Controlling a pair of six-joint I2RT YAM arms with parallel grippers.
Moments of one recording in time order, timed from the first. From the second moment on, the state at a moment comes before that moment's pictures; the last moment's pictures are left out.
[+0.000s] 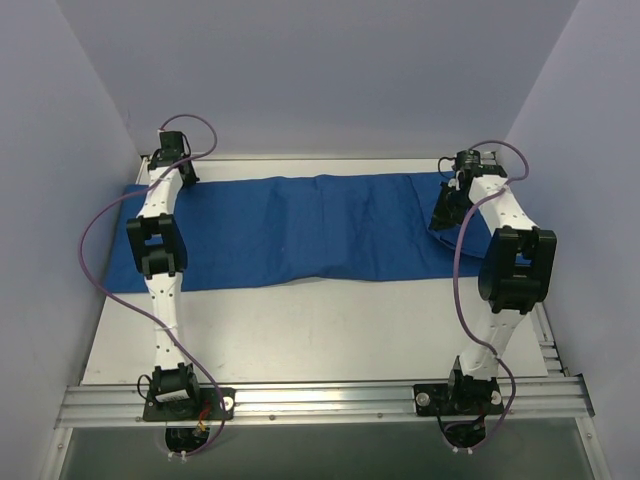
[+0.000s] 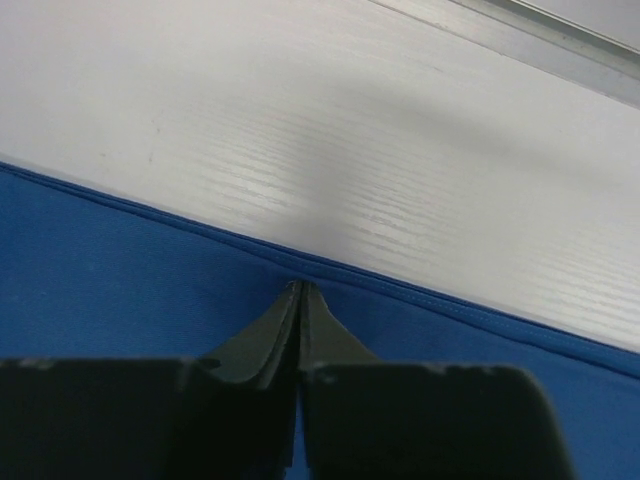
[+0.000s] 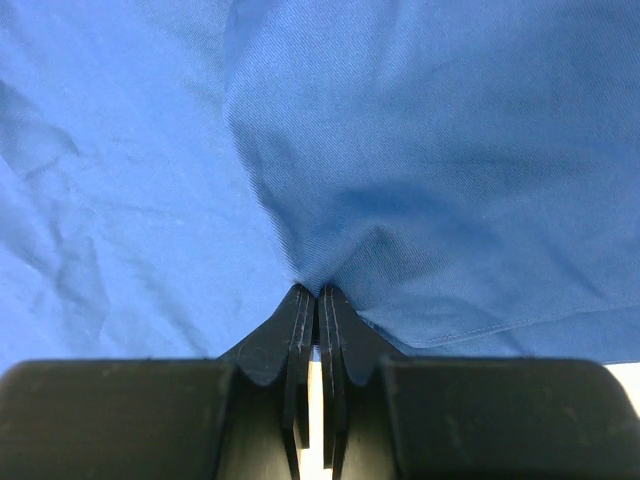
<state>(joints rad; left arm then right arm) 0.10 2.68 2.49 -0.62 -0.18 -0.20 -0.06 1.93 1.57 -0.86 -0.12 0.35</state>
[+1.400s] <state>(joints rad) 0.05 2.66 2.45 -0.60 -0.08 -0.22 -0.05 1.95 1.57 -0.86 -0.13 0.35</state>
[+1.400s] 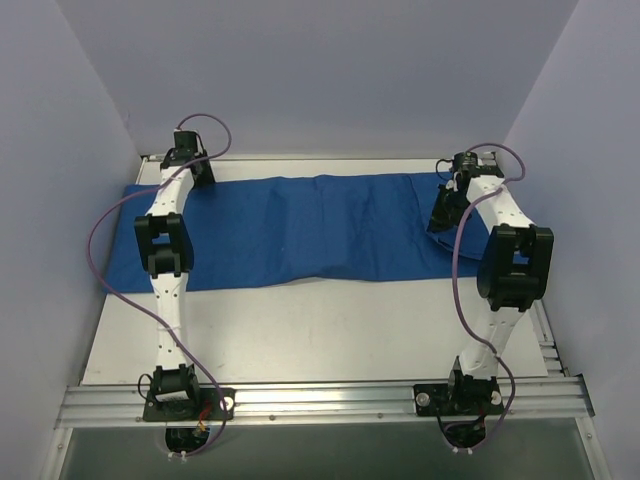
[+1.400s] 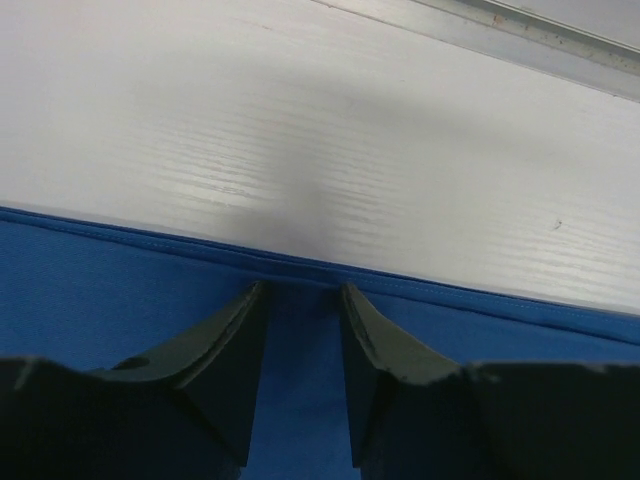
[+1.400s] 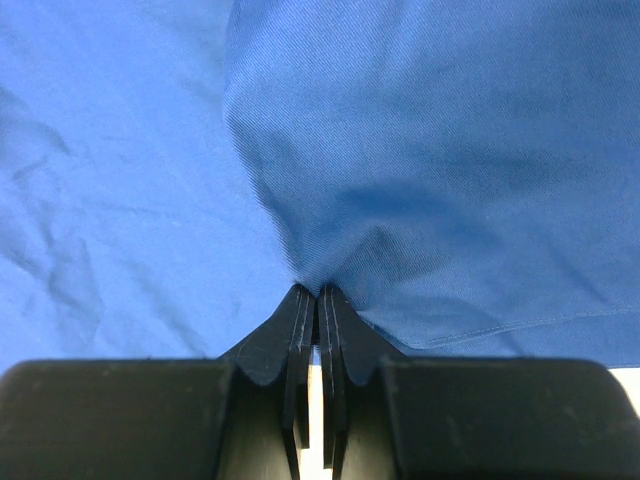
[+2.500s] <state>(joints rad) 0.20 2.63 2.46 -0.64 -0.25 -0.21 -0.05 1.96 1.56 -0.84 -0.15 0.36</state>
